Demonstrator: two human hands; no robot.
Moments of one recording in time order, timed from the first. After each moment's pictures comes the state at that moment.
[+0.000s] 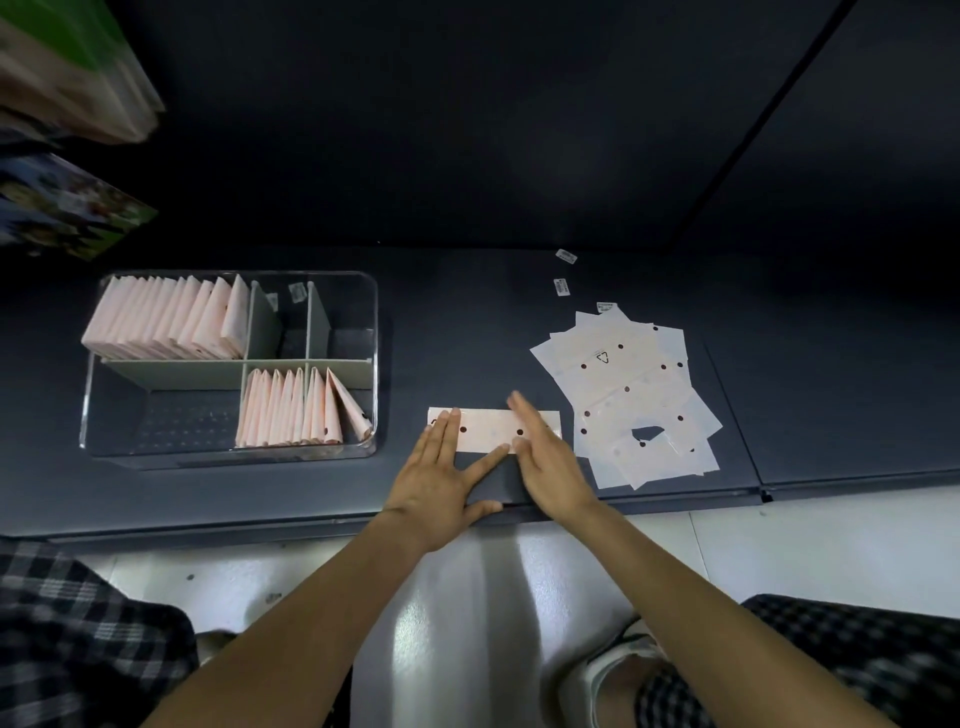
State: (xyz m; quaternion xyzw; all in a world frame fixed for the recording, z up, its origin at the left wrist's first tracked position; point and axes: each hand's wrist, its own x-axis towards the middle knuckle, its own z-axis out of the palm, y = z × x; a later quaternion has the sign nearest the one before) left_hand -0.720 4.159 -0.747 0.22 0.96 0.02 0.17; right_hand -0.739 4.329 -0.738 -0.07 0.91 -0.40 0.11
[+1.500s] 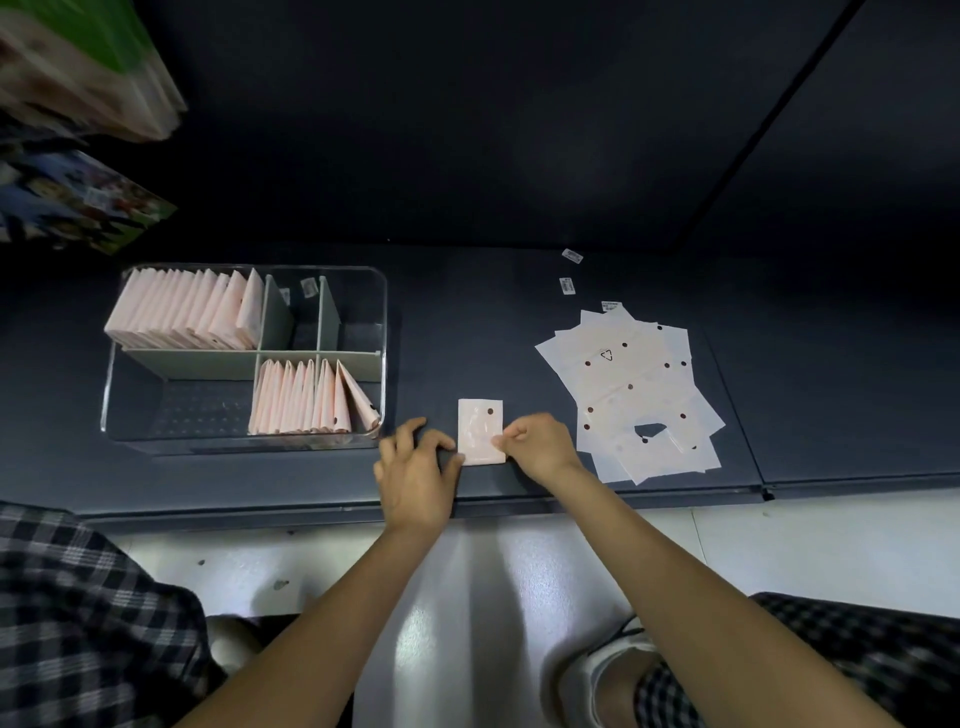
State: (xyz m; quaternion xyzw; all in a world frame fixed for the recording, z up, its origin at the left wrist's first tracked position) left_hand -0.702 4.161 -0.736 -0.12 0.94 0.31 0.02; right_hand -0.759 4.309 -0.723 0.10 0.91 -0.34 0.21
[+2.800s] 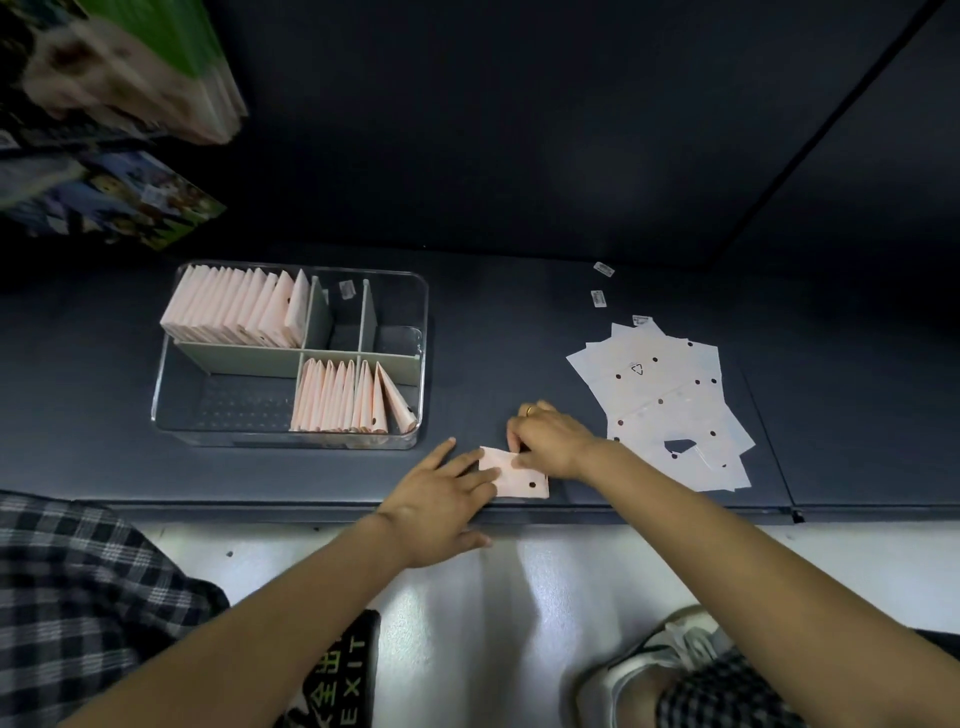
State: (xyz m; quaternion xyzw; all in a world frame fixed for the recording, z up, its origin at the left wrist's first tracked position) left_hand -0.698 4.113 -0.718 0.37 0.91 -0.01 0.17; right_hand -0.786 4.292 -0.706 -0.24 0.93 -0.04 0.28
